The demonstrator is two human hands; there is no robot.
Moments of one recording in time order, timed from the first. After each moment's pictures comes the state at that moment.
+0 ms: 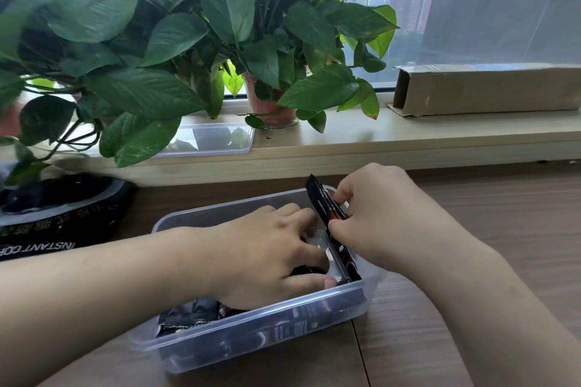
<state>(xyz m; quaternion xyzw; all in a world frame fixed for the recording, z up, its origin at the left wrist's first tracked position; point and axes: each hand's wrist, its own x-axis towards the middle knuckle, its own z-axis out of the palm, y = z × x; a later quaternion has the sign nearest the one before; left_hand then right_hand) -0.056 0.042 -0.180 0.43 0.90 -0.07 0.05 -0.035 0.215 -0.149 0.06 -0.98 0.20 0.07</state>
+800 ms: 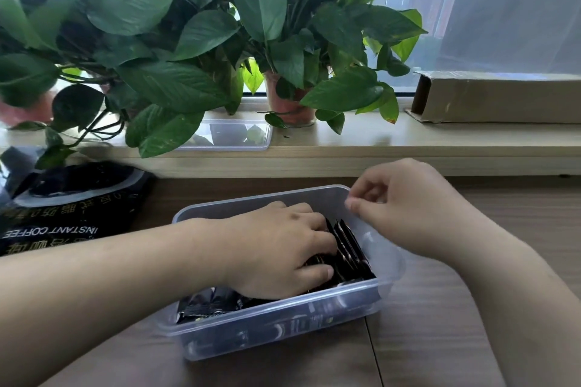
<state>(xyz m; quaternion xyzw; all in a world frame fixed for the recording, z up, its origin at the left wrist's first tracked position) -0.060 0.034 -0.186 0.41 0.91 -0.06 0.02 -0.055 0.231 -0.153 0.12 -0.95 0.26 0.09</state>
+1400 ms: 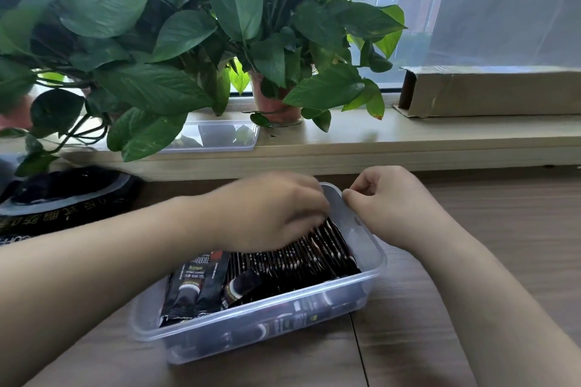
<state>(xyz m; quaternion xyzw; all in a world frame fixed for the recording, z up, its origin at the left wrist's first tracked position) -0.086 0.038 -0.169 0.48 0.86 0.11 -0.11 -0.071 0.236 -0.176 -0.01 -0.93 0.36 0.08</state>
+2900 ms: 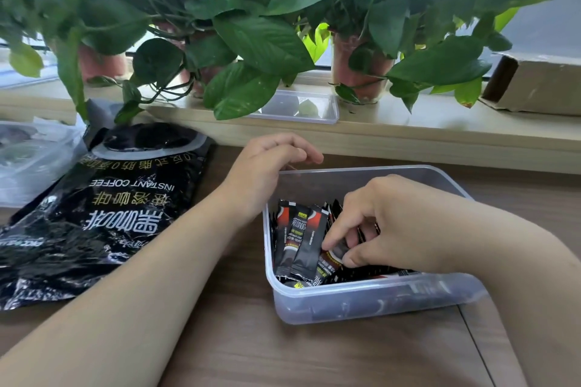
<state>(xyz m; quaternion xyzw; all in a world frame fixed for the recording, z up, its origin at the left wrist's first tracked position) -0.082 -0.067 -0.209 0.13 0.73 0.67 -0.08 -0.044 0.130 -0.164 0.32 -0.92 0.16 -0.14</state>
